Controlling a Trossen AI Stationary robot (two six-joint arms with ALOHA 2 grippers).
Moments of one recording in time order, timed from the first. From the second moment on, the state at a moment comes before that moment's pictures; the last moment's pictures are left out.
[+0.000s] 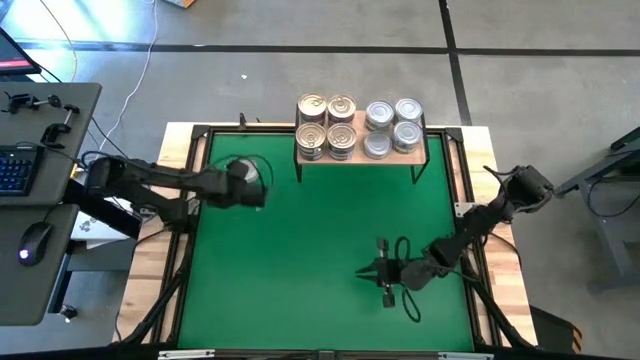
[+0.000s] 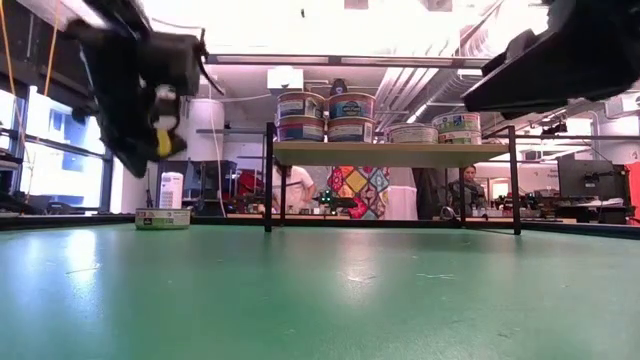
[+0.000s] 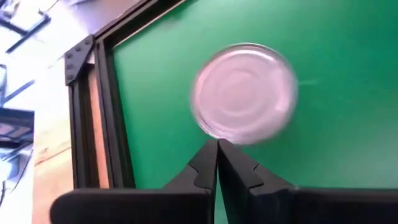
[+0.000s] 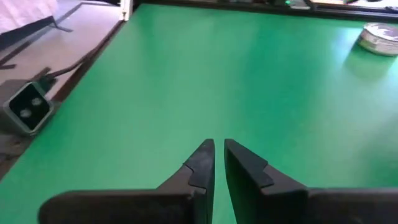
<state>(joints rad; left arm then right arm) 0.10 1.32 0.73 -1.02 -0.75 -1.01 0.65 1.55 0.61 0.45 0.53 0.23</state>
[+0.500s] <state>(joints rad) 0.40 1.37 0.63 -0.58 -0.59 -0.51 0.66 1.55 0.61 0.48 0.55 0.21</state>
